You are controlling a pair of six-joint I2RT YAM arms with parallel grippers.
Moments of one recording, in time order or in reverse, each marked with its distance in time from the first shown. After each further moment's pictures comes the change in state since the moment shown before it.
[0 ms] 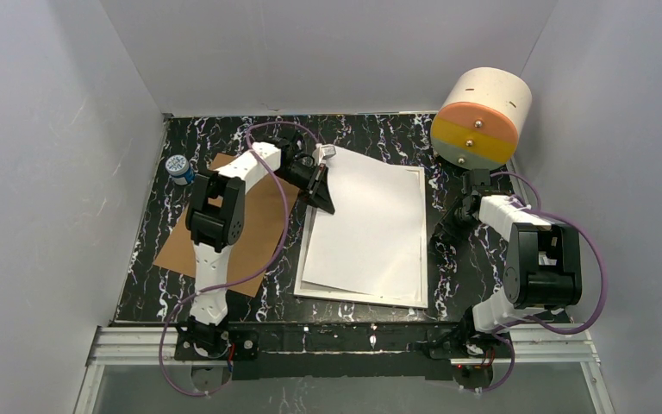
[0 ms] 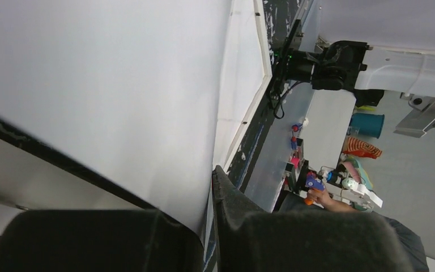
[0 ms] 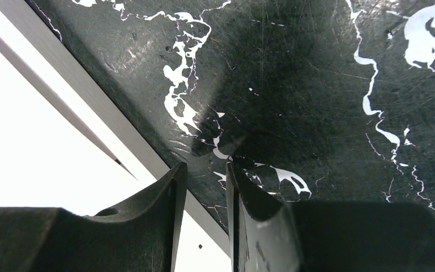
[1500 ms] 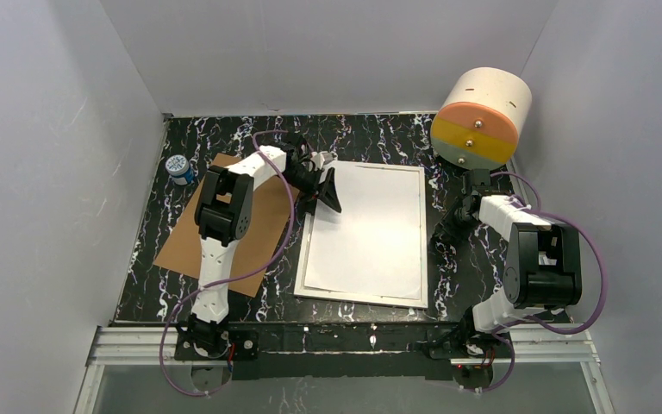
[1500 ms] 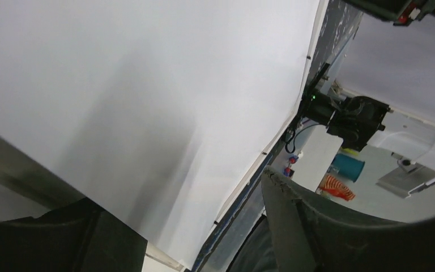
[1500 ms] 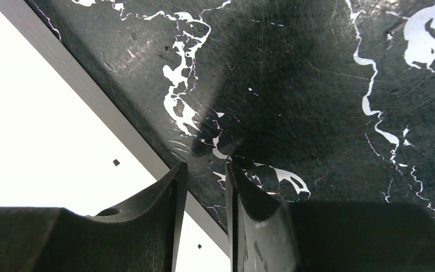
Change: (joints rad) left arm -0.004 0.106 0.031 0.068 -0.143 -0.210; right arm 0.000 0.002 0.000 0.000 -0.001 -0.002
